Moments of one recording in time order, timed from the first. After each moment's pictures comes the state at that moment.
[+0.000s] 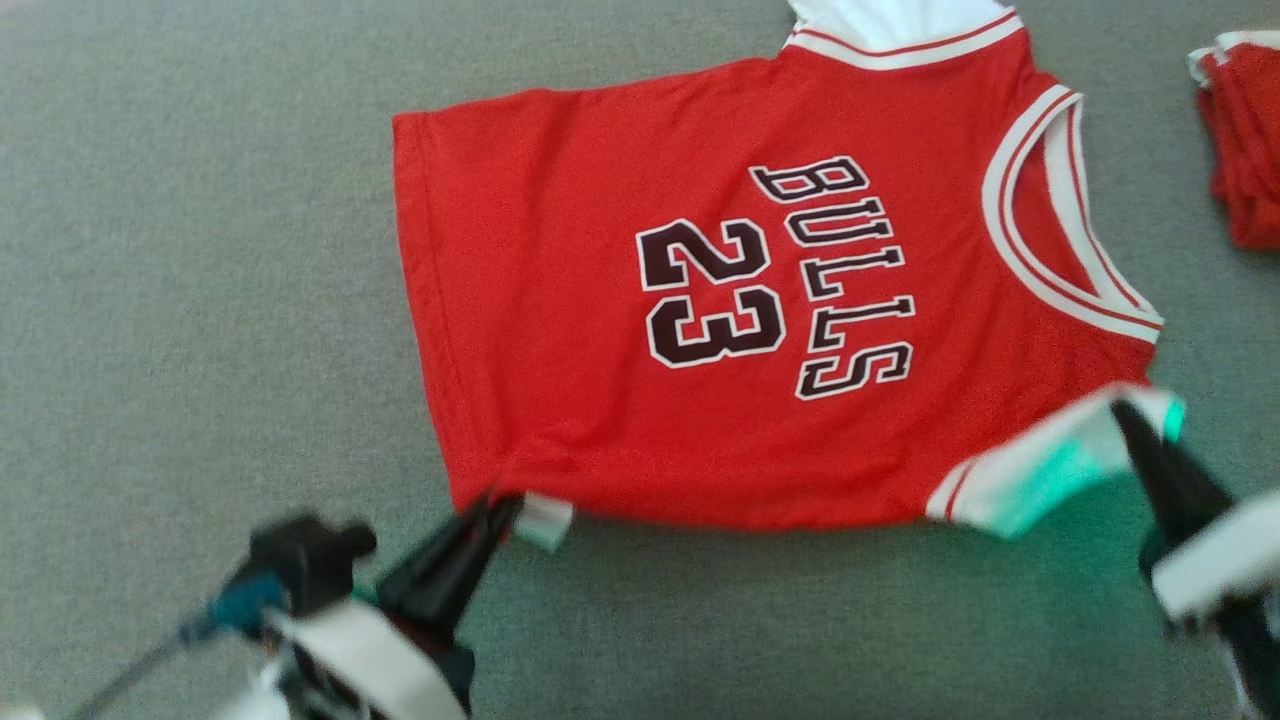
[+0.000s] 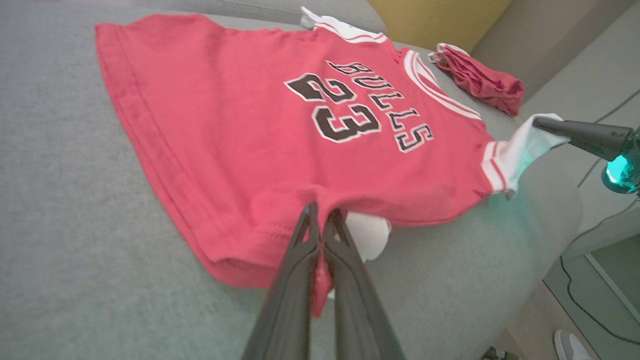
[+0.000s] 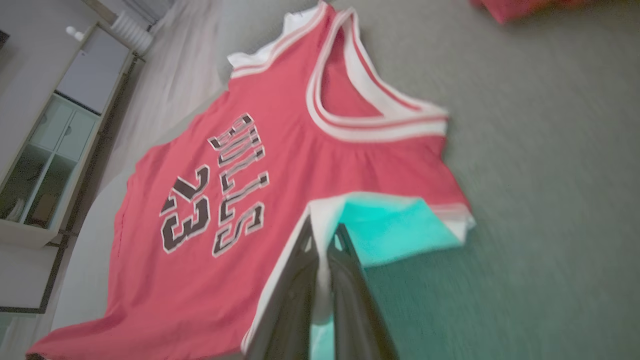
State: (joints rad) left arm -0.06 0.60 -0.72 -0.28 -0.73 0.09 0.10; right arm 0.15 -0.03 -0.24 -0.31 0.68 0.12 0.64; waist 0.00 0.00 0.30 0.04
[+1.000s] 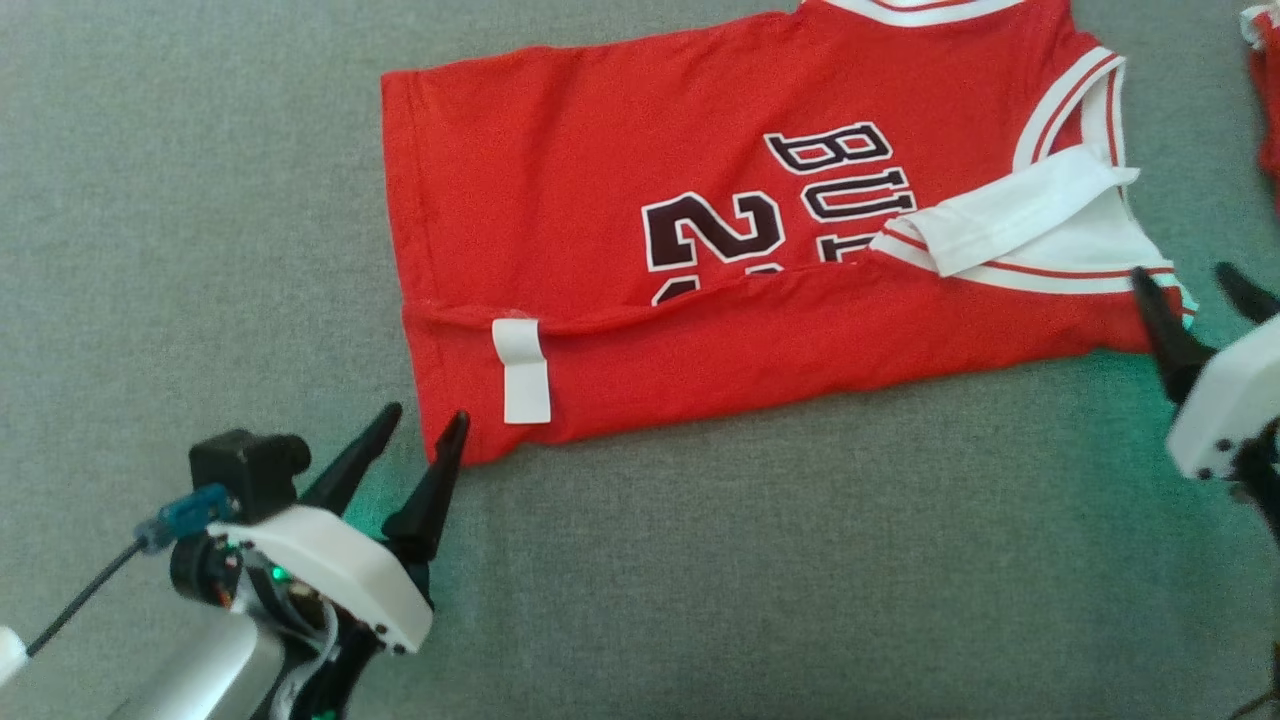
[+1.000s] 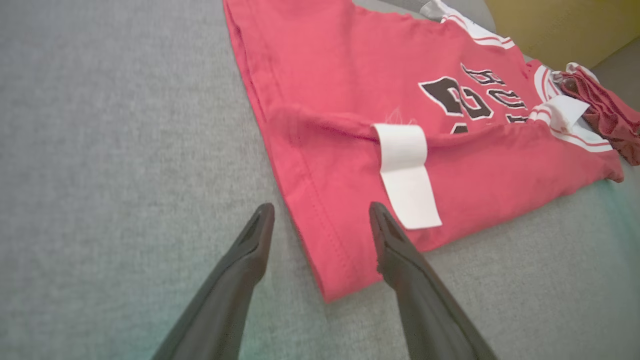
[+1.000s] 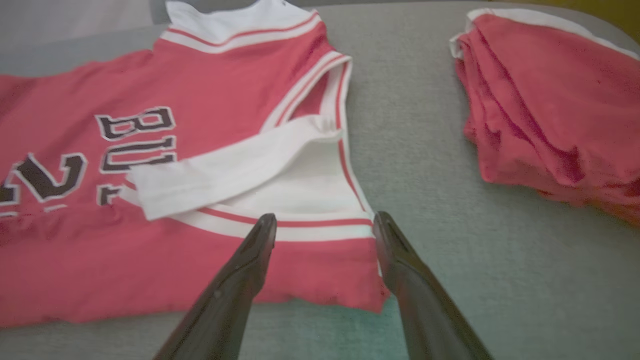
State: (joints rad) left arm -0.22 0.54 -0.62 -0.08 -0.87 0.14 0.17; right arm -0.21 -0.19 -0.17 -0.17 0.28 0.12 0.78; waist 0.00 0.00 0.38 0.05
